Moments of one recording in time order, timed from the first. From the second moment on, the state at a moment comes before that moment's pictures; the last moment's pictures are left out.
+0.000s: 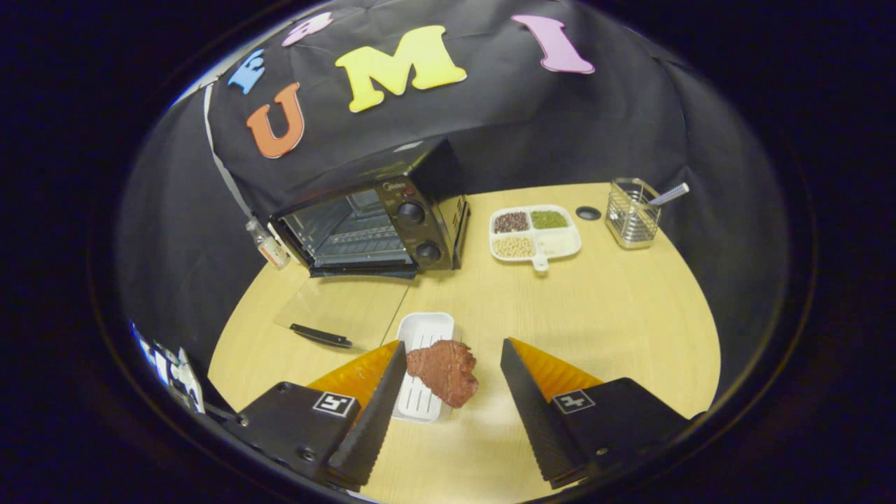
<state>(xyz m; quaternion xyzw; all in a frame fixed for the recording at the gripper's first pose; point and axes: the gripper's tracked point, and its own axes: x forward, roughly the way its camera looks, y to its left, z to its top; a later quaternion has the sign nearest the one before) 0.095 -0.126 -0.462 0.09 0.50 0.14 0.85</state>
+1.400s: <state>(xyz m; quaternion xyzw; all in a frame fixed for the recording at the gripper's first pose) 0.048 -0.060 -0.379 -0.01 0.42 0.16 0.89</state>
